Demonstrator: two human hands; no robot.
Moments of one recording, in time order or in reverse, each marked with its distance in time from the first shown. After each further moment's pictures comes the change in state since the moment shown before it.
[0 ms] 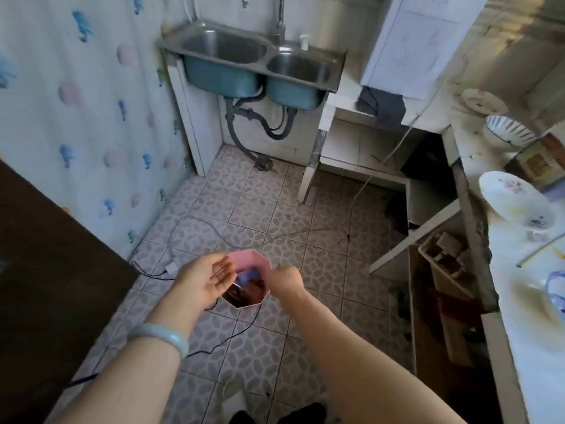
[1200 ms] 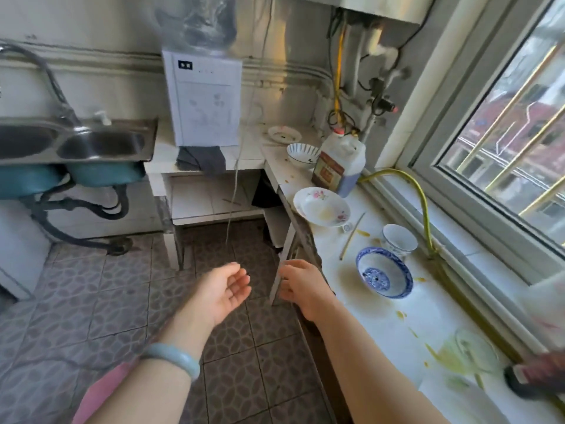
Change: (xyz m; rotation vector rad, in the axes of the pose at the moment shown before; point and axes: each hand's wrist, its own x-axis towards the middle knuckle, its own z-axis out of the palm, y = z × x) left_hand -0.059 -0.102 0.310 0.377 -0.533 -0.059; right_hand -0.025 0.086 -0.315 0.700 0.450 -0.078
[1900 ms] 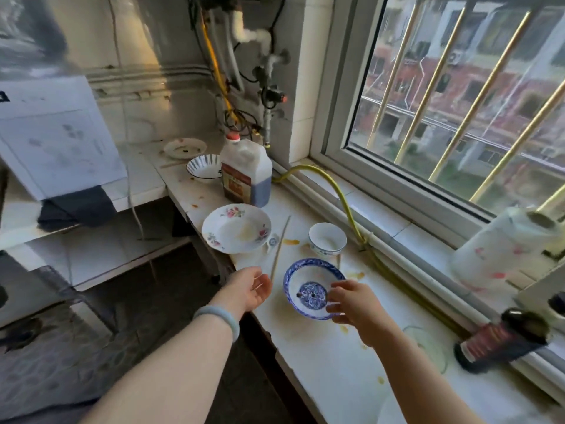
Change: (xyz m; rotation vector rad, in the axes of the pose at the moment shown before) left_hand 0.145 -0.085 0.230 0.298 -0.131 -0.306; right_hand 0.027 0.018 -0.240 0.097 0.361 0.065
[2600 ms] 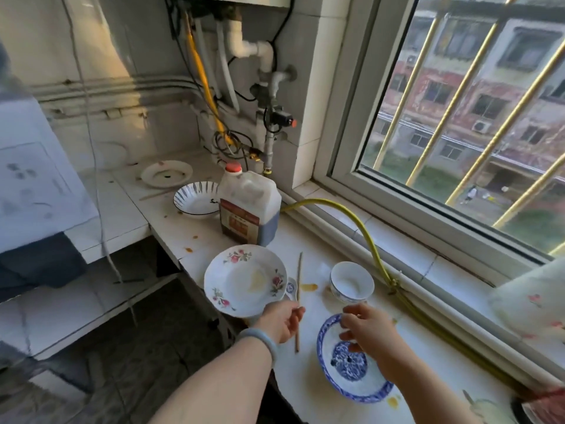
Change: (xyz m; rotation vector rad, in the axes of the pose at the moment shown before) left_hand 0.126 0.060 0.042 0.292 -0.102 -0.172; right_hand 0.072 -0.069 0.063 -0.140 0.166 0.028
